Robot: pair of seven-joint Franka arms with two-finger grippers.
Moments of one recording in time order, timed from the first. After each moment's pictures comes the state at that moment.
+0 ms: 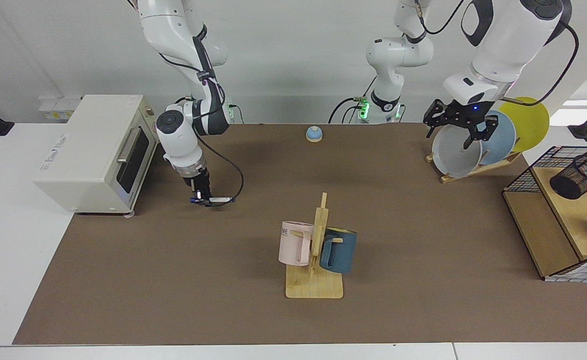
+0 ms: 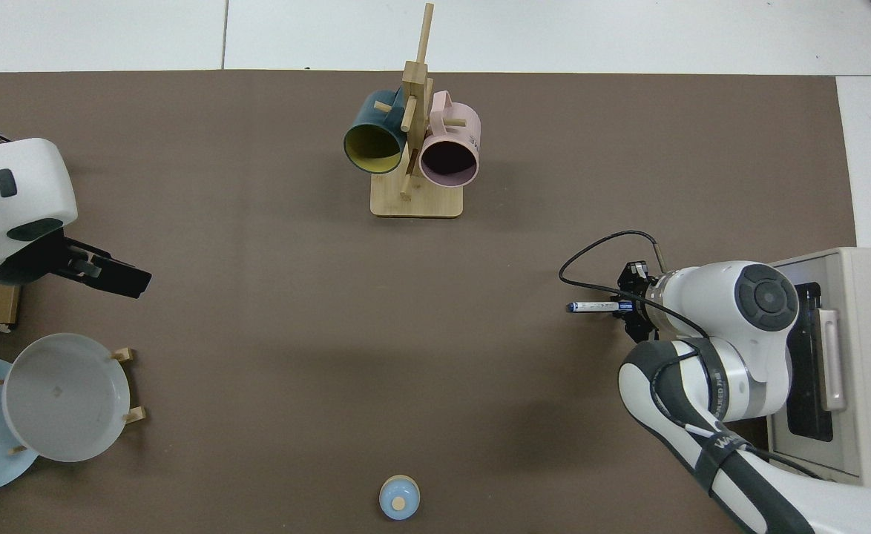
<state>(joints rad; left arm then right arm) -0.01 -0.01 -0.09 -1.64 -0.03 1.61 0.34 -0.05 0.13 0.18 -2.34 0.06 2.54 1.54</state>
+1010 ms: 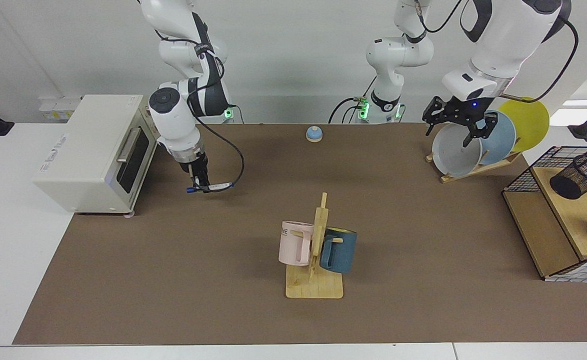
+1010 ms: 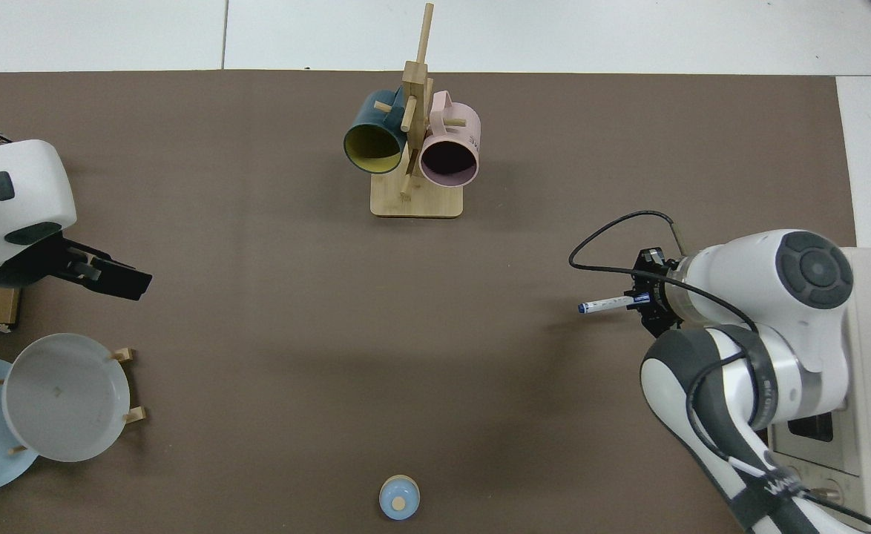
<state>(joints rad) -0.01 -0.03 -0.10 -1.64 -0.03 1.61 0.34 -0.03 0.00 0.18 -2.20 0.06 2.24 1.54</state>
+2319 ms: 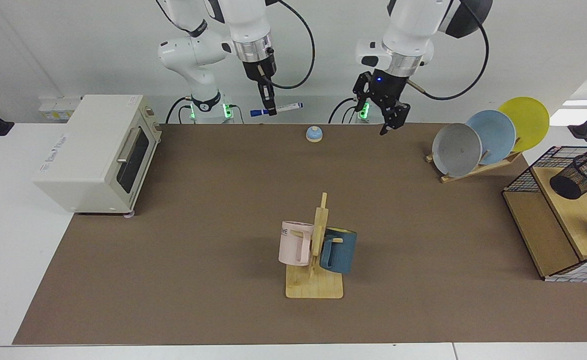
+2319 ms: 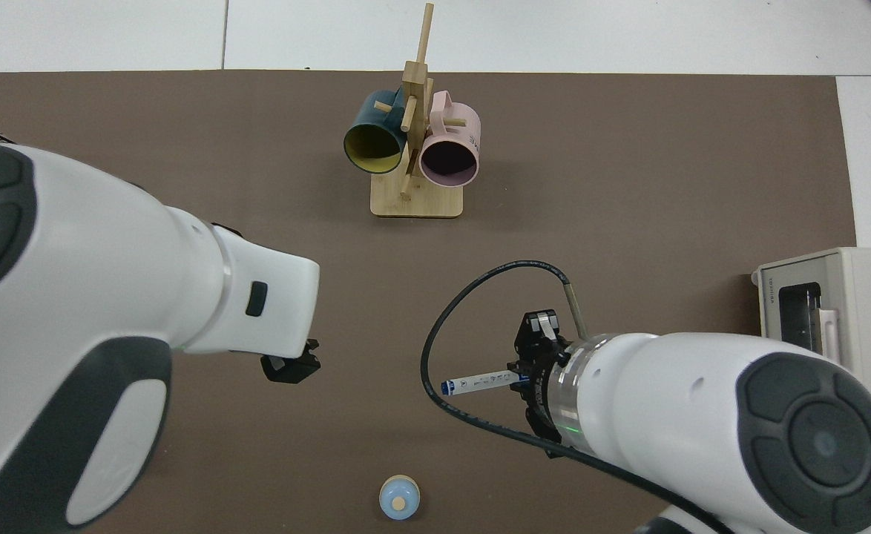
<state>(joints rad) -0.03 -0.05 -0.41 -1.62 -0.12 1.61 0.62 0.32 -0.20 0.20 -1.90 0.18 1.82 1.94</state>
